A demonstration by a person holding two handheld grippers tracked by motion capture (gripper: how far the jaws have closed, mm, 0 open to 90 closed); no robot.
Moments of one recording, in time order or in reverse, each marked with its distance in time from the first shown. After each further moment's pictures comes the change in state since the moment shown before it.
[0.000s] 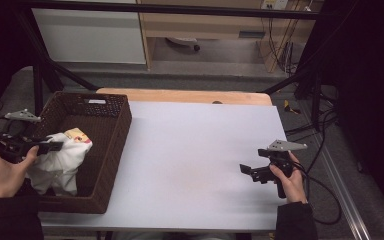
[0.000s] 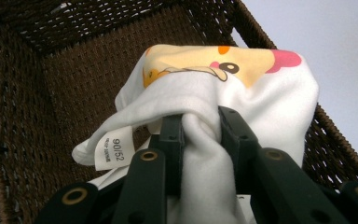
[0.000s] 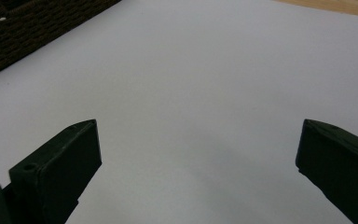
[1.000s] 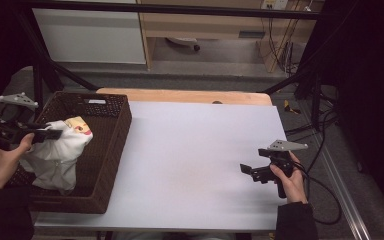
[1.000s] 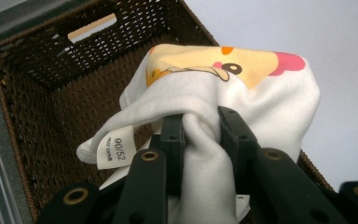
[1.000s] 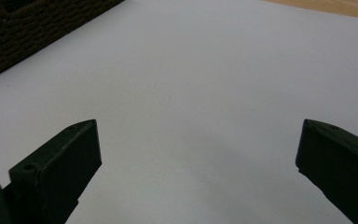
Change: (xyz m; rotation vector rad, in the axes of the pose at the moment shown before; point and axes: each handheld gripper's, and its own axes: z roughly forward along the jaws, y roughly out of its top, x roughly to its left) left arm -0.012 0.037 -0.032 -0.017 -0.019 0.084; right arm 0.000 0.000 -0.001 -0.004 -0.001 0.005
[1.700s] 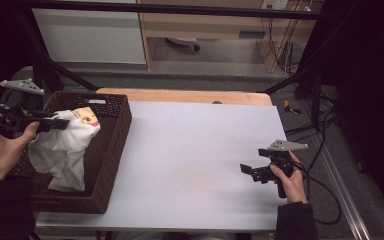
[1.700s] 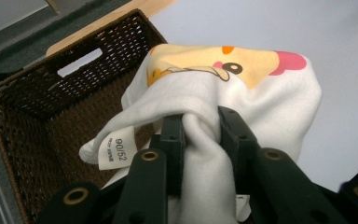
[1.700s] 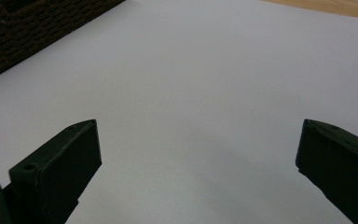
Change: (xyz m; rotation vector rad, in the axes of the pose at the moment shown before) left arm -0.014 0.035 -0.013 -0.017 -0.043 0.064; right arm 0.000 0.000 0.000 -0.001 0.000 0.003
